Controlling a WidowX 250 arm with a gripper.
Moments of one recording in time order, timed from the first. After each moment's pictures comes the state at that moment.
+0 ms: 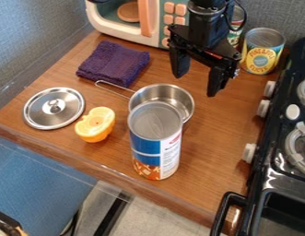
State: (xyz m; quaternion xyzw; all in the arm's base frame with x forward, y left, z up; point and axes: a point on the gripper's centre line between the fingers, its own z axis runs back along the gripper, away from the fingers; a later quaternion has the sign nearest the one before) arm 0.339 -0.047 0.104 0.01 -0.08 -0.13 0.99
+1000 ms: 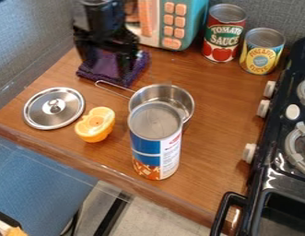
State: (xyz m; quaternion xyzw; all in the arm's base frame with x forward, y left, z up) arm 0.300 0.091 0.104 0.03 -0.09 0.03 0.99
